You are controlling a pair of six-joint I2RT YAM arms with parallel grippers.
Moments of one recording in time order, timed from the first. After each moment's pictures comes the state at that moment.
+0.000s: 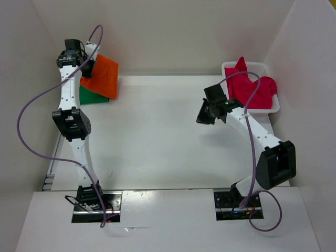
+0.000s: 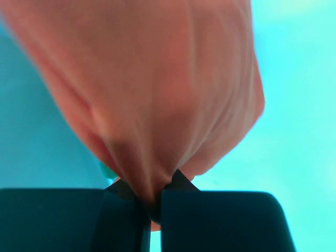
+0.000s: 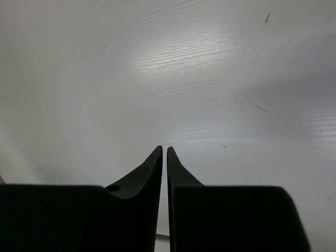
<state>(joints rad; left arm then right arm) 0.17 2.34 2.52 -0.99 0.12 0.48 0.38 1.46 1.22 -0.71 0.00 0.74</state>
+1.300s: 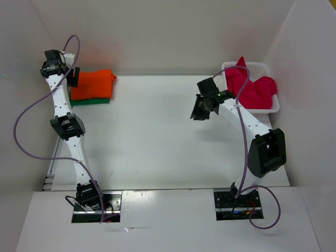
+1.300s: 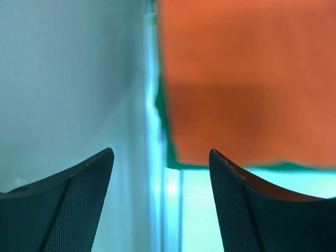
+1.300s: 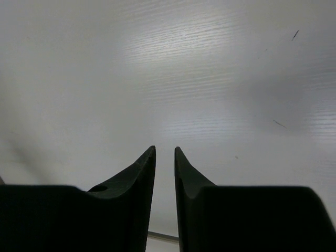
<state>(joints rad) 0.39 2.76 3.08 -1.14 -0.01 0.43 0.40 1.63 1.38 -0.75 -0.04 0.71</state>
